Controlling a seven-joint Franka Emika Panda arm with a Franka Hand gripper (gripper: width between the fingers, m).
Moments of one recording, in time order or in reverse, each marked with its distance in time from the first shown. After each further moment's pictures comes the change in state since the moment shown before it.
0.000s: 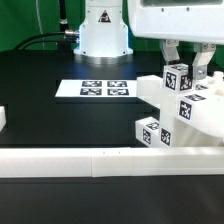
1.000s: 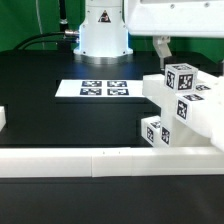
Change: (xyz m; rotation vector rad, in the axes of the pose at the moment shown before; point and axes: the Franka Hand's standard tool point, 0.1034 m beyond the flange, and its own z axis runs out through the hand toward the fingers) arm -0.015 -0.005 -0.007 -0.014 0.020 -0.527
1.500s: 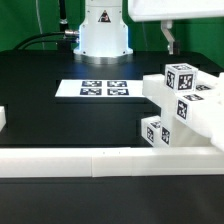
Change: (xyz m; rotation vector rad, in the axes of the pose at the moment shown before) arm -0.034 0.011 -0.015 0.019 -0.001 -0.504
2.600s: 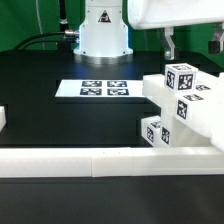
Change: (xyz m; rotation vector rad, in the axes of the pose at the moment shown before) arm -0.047 0.004 0.009 -0.001 0.049 -0.564
